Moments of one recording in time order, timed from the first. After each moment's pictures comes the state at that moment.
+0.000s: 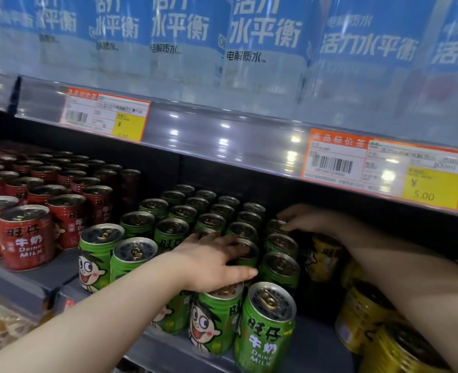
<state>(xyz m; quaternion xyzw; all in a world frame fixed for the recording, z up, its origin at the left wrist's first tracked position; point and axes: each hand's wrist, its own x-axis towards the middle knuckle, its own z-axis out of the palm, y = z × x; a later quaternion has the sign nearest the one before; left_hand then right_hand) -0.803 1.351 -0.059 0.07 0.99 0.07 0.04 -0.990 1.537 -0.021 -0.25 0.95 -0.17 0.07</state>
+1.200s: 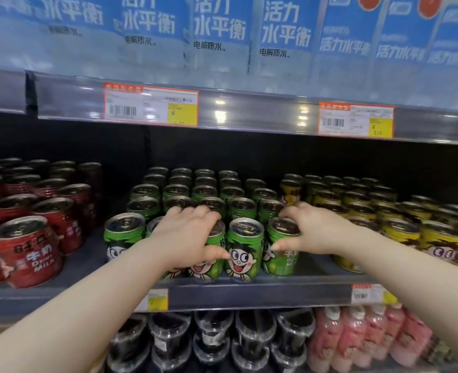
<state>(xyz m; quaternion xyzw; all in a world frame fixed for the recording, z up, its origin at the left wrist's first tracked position) -0.757 1.278 -0.068 0.22 0.97 -0.03 -0.10 -0.748 1.515 -0.037 -0.13 0.99 0.01 -0.04</state>
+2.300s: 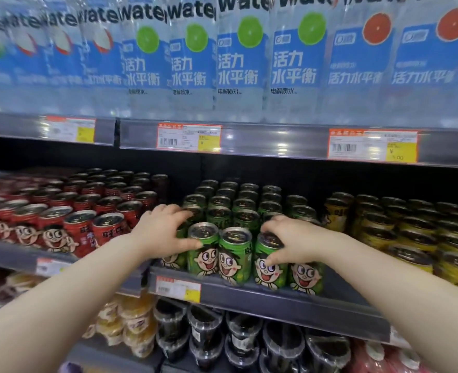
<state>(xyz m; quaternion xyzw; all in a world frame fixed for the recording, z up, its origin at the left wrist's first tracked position) -0.722 1.207 -0.052 -0.01 0.99 -0.02 -0.11 -0.762 1.468 -0.028 -0.32 0.95 0.00 0.02</state>
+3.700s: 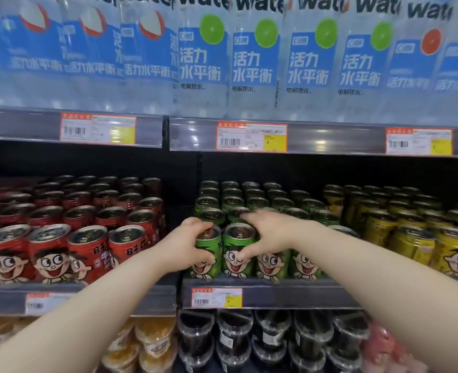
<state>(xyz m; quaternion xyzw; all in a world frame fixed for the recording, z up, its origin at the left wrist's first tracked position) -0.747 1.141 -0.080 0.16 0.95 0.27 -0.04 -0.751 1.346 -0.026 -0.21 0.98 0.01 0.04</state>
